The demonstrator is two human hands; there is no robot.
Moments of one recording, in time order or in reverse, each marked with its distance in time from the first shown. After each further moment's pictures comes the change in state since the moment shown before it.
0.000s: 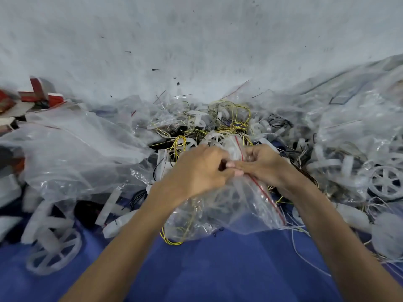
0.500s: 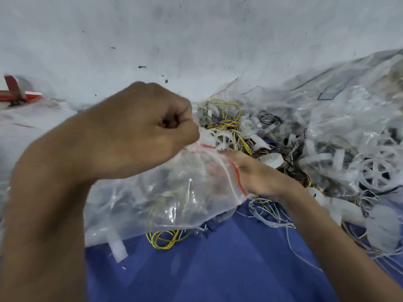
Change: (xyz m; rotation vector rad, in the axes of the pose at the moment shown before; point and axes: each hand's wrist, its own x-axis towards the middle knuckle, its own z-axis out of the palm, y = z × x) left_hand -0.042 0.012 -0.095 -0.101 0.154 0.096; right_hand -0.008 -0.003 0.021 -0.099 -0.198 -0.086
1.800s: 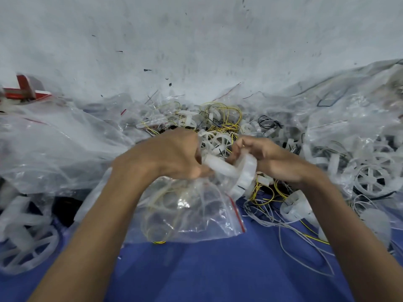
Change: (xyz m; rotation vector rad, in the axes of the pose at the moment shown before) left_hand 0.028 -0.017 0.066 0.218 -0.335 -0.271; right_hand -0.019 0.003 -0.048 0.016 -0.001 -0.054
